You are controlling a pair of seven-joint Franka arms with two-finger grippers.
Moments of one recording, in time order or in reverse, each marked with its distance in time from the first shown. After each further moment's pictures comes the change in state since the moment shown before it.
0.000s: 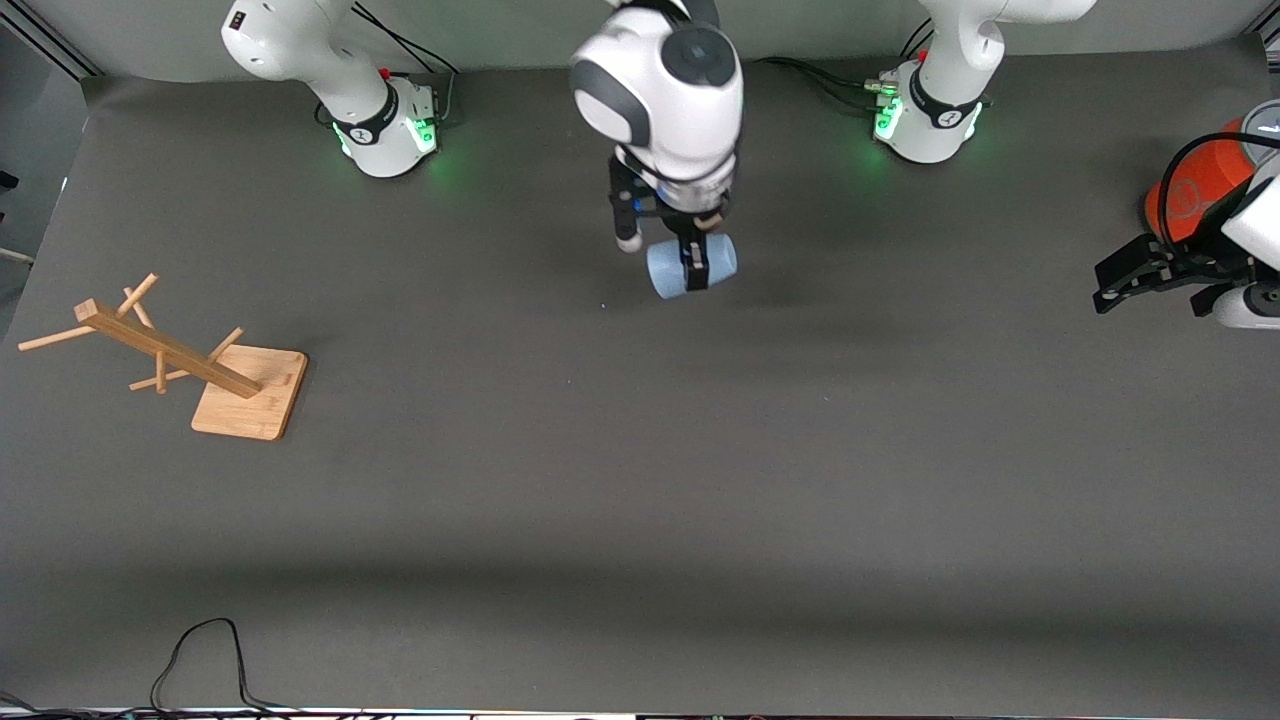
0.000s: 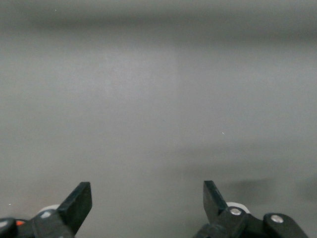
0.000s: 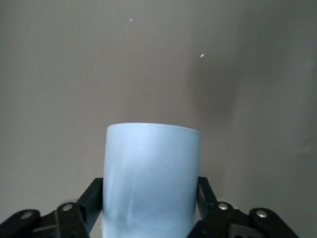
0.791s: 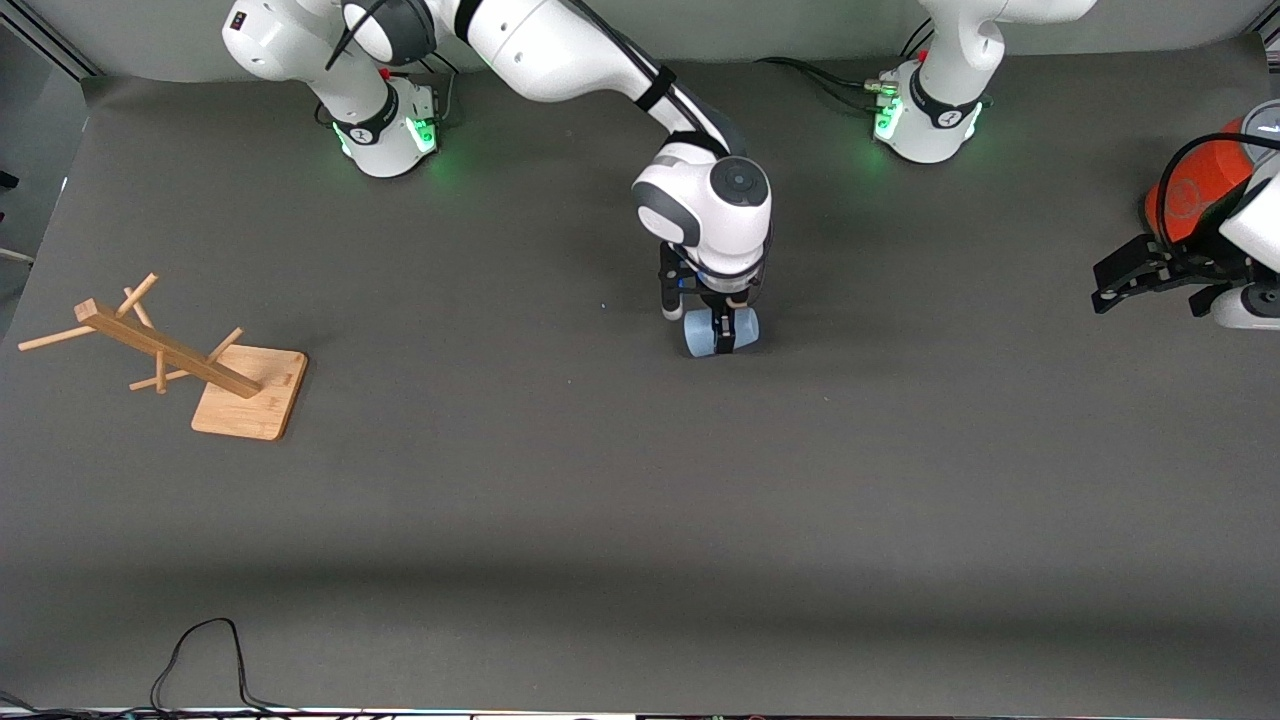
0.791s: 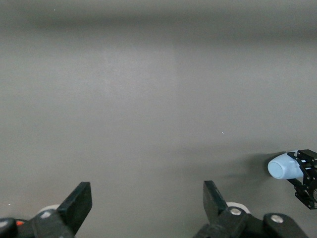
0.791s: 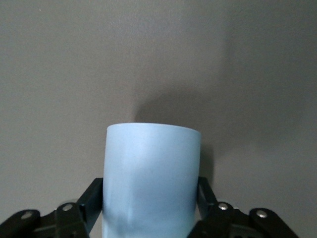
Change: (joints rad) left arm 0.000 0.001 -0.002 0.000 0.000 -0.001 0.000; right arm 0.009 0.324 0.002 0.096 0.001 0.264 0.094
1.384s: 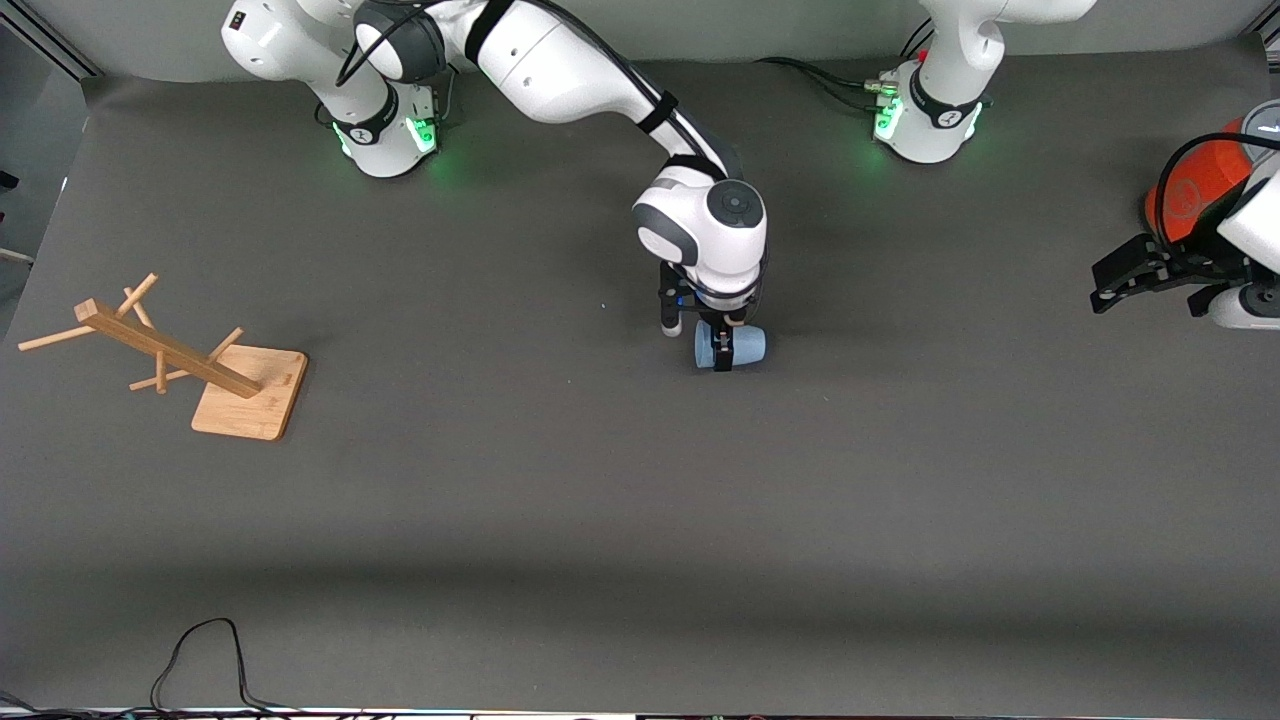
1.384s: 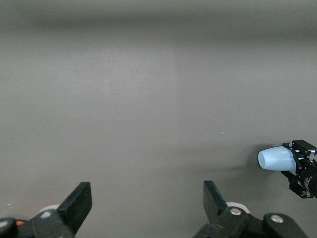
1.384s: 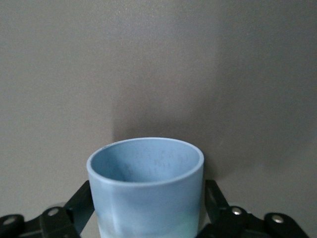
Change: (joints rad) left arm 0.000 0.000 -0.002 0.000 0.000 0.000 0.000; right arm -0.014 0.061 -0.007 0.037 0.000 0.035 0.000
